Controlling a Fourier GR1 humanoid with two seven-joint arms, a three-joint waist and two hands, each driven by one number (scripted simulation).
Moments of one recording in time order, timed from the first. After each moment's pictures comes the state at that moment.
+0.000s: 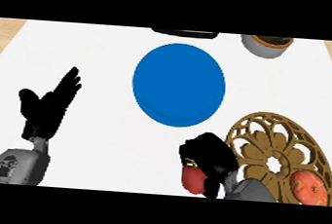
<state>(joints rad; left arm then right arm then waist) -0.18 0.23 0.02 -1.40 0.06 0.01 0.14 -0.20 -0.13 0.54 -1.51 1.02 0.43 0.07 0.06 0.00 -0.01</state>
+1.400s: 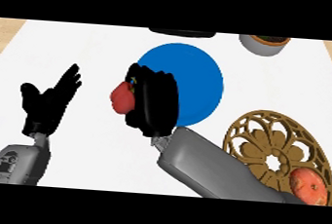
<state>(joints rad) -0.21 0.23 0.03 -1.38 0.05 0.01 0.17 -0.88 0.00 0.80 -1.20 0.88 -0.55 0.90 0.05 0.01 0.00</state>
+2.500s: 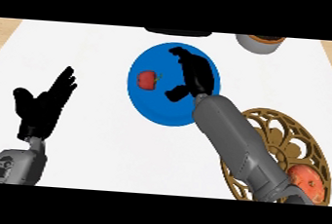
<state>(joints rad) -0.18 0.22 0.06 -1.40 0.04 0.00 0.16 -0.95 -0.01 0.41 -0.59 0.49 -0.46 0.16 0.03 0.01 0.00</state>
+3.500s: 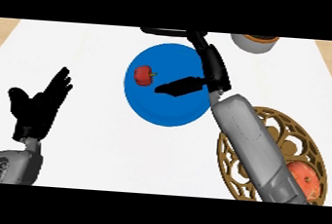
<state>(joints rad) -0.17 0.22 0.09 -1.40 0.04 0.00 0.17 -0.81 -0.04 0.23 -0.95 -0.02 -0.25 -0.07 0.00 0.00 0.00</state>
